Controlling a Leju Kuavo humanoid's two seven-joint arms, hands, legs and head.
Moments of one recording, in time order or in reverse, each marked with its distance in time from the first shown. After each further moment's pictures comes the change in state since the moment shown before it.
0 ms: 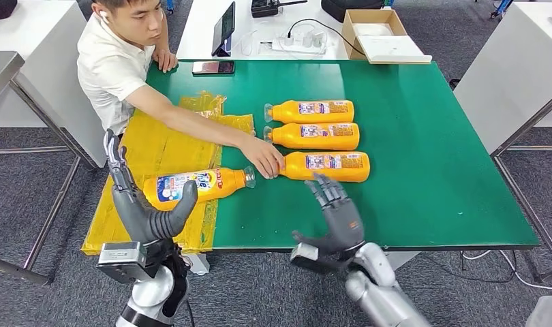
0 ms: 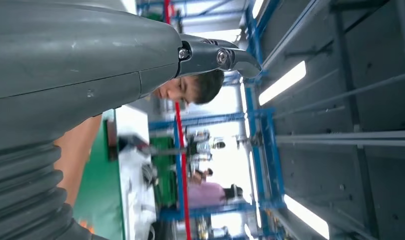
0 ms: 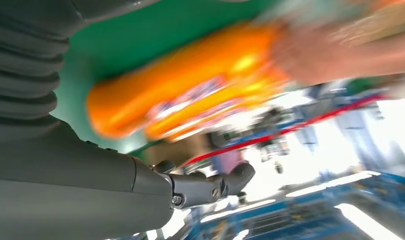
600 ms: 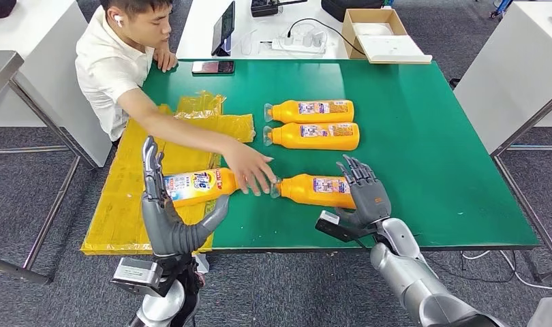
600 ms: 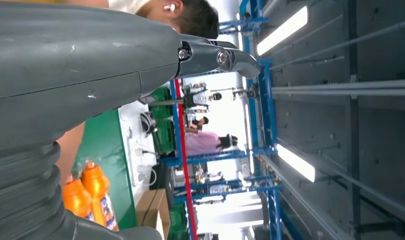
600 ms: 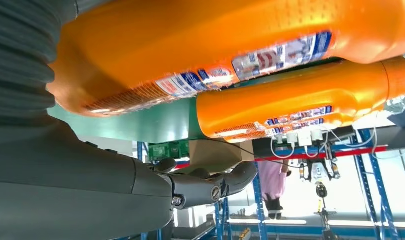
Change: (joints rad) left arm 0.011 0.027 -0.117 -0.001 0.034 -0.081 0.000; right arm -0.194 -0.026 -0.119 0.326 0.140 0.009 0.064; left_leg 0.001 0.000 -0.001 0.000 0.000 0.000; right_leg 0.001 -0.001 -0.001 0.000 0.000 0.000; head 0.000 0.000
